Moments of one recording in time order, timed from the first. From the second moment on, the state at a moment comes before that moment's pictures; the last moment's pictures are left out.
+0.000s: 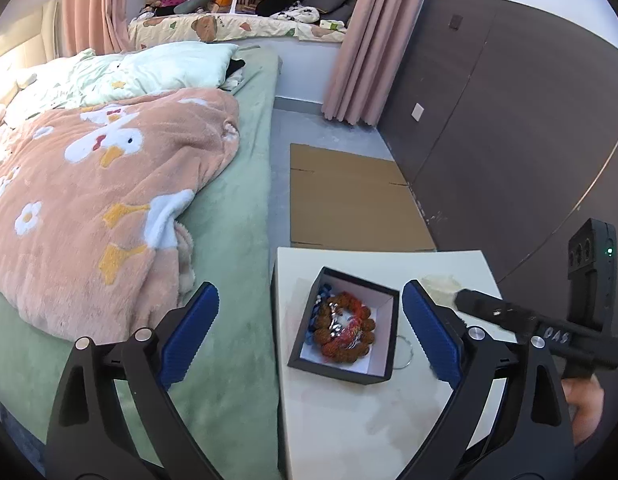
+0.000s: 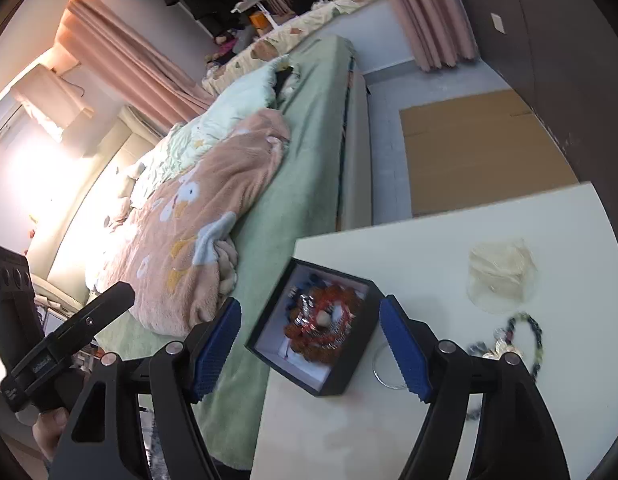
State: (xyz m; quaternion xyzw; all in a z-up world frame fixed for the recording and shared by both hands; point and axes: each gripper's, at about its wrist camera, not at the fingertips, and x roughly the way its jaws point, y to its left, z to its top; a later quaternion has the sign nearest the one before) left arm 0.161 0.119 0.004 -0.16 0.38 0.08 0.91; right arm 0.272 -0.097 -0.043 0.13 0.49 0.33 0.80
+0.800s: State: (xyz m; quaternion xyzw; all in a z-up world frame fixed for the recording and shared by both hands) left arm 0.191 0.020 -0.042 -0.15 0.43 -0.02 0.89; right arm 0.257 -0.227 -0.081 0.14 0.50 0.22 0.82
